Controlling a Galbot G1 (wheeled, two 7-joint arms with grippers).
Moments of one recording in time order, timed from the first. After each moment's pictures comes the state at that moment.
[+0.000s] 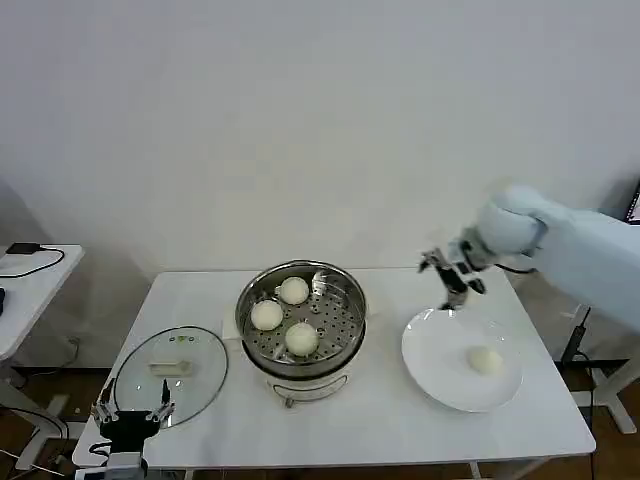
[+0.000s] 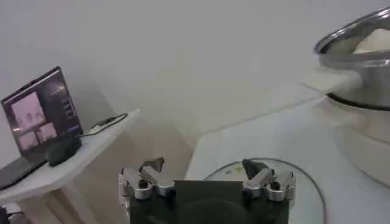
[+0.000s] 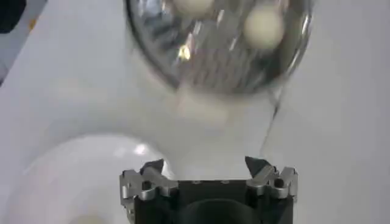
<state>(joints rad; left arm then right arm) 1.74 -1.31 -0.64 -2.14 0.08 0.26 -0.28 0.39 0.54 -1.04 1.57 -0.01 -0.25 -1.09</state>
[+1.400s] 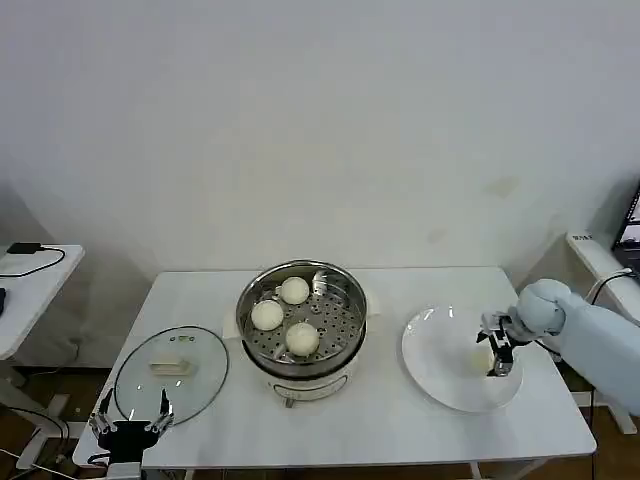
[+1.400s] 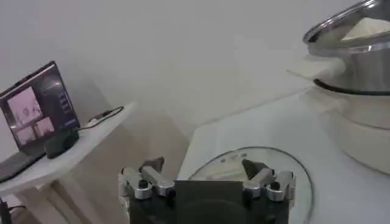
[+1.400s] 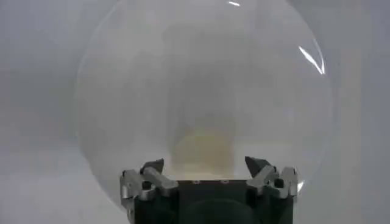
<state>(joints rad) 1.78 -1.33 -0.65 -2.16 0.10 0.26 -0.28 -0.19 0.62 -0.64 1.22 -0.22 -0.20 -1.07</state>
